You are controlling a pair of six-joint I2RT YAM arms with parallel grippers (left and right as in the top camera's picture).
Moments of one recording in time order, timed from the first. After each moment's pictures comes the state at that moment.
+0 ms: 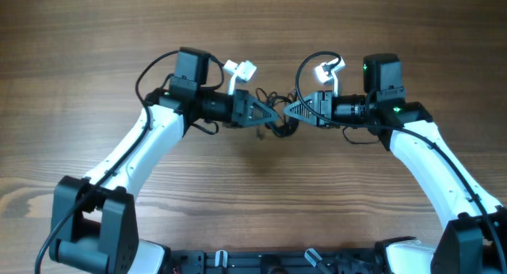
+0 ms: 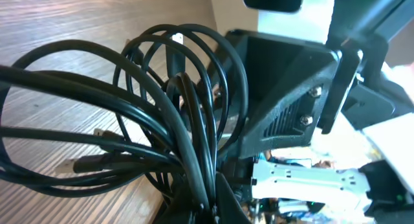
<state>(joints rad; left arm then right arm) -0.31 1.63 1.08 -0.40 1.20 -0.39 0.17 1.47 0.94 -0.34 -1.09 0.44</state>
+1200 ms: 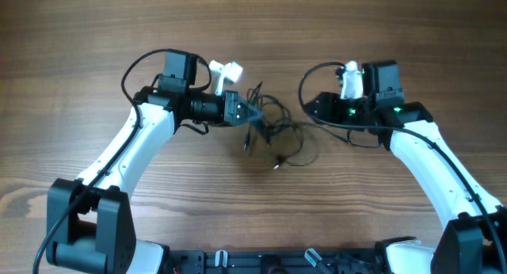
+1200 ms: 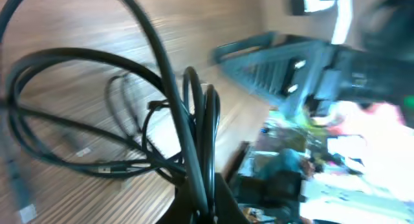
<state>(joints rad) -0.24 1.62 1.08 -0.52 1.05 -0.26 0.17 1.47 0.94 -0.46 -0.57 0.34</state>
